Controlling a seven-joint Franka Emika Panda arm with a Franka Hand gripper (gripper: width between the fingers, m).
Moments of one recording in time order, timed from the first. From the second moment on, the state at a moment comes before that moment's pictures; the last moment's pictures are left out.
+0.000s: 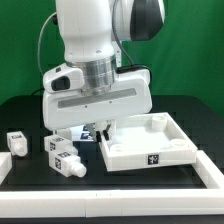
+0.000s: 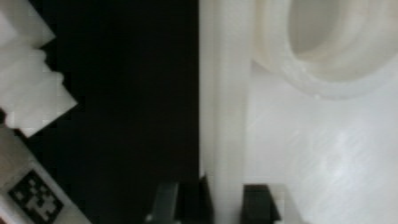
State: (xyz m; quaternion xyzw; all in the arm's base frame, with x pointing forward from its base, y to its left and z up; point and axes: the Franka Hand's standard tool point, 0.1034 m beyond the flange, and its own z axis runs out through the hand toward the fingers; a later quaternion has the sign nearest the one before) arm 0.495 -0.035 0.042 -0.99 -0.06 0.05 0.06
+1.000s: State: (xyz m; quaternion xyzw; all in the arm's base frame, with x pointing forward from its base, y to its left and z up) arm 0.510 -0.046 0.016 -1.00 -0.05 0.02 0.07
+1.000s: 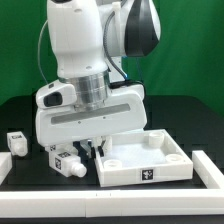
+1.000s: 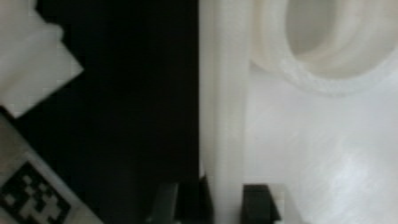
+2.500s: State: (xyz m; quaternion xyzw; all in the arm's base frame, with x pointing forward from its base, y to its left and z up) arm 0.576 -0.021 0.012 -1.00 0.05 0.03 0.06
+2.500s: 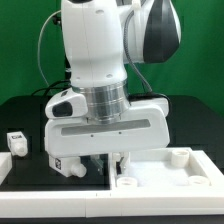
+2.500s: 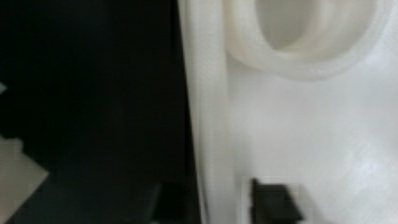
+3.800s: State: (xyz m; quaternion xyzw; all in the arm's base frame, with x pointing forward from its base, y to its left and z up) arm 0.541 -0.066 0.032 -0.99 -0.12 0.03 0.06
